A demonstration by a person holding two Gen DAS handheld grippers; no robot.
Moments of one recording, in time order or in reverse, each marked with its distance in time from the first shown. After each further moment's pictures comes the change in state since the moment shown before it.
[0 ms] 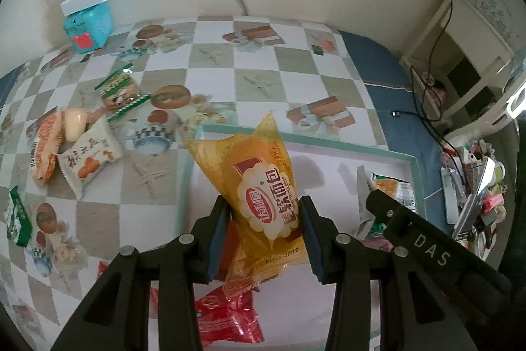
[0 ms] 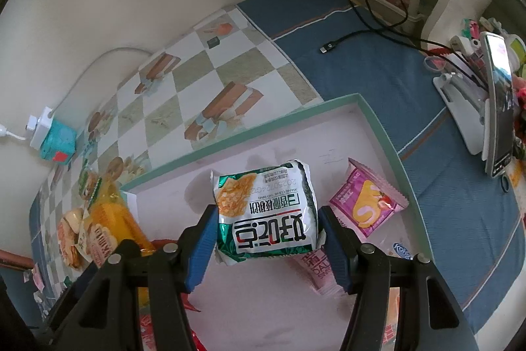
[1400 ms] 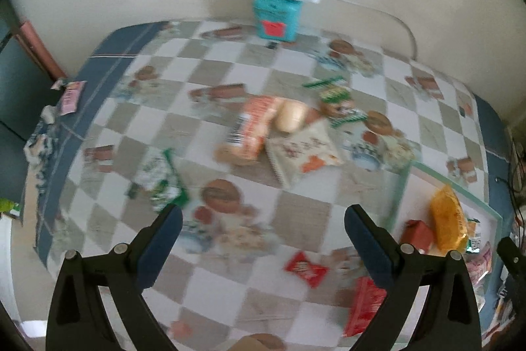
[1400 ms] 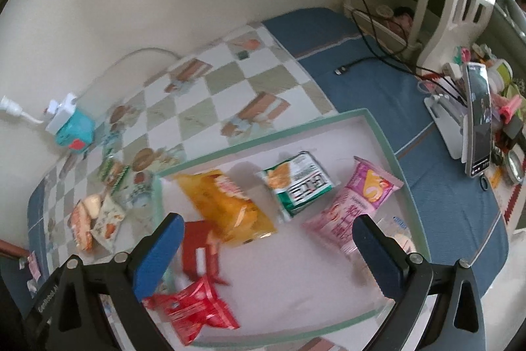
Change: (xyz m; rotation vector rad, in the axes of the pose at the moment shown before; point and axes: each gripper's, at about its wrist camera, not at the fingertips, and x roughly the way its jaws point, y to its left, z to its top) left arm -0.087 0.165 -0.006 -0.298 -0.025 0.408; right arm -0.058 0.052 -0.029 -0.086 -0.074 -0.025
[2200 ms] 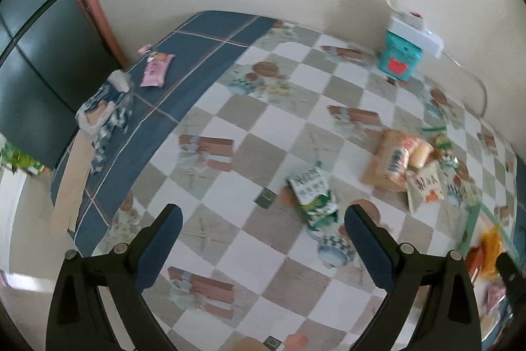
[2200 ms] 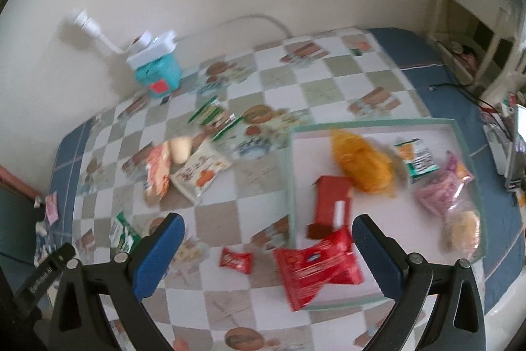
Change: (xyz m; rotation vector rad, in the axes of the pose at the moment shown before) left arm -0.010 0.167 -0.001 -0.214 -0.028 0.109; right arm -0.020 0.145 -0.070 -0.229 0.010 0.114
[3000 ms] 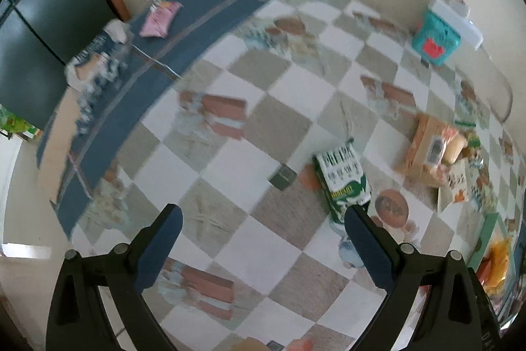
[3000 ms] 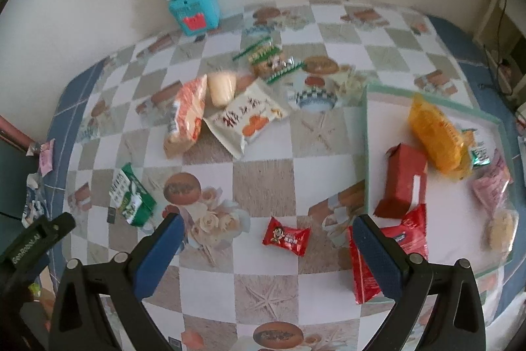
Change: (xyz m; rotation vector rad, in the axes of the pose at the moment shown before) left arm 0.063 0.010 -0.005 -0.071 0.178 -0.014; right arm 0.060 0.053 -0.026 -0.104 0.149 0.007
